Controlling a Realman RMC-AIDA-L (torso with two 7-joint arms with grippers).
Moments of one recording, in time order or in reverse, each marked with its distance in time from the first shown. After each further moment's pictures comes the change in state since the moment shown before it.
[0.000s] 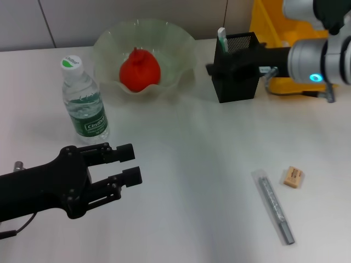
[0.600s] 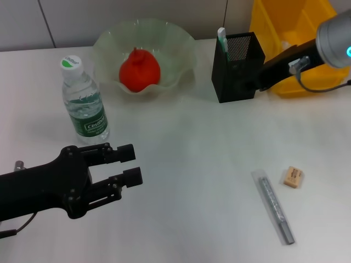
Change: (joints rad) left arm -0.006 0.002 0.000 0.000 0.006 0.000 0.000; right arm 0.116 -0.002 0.088 -0.386 -0.426 -0.601 0.473
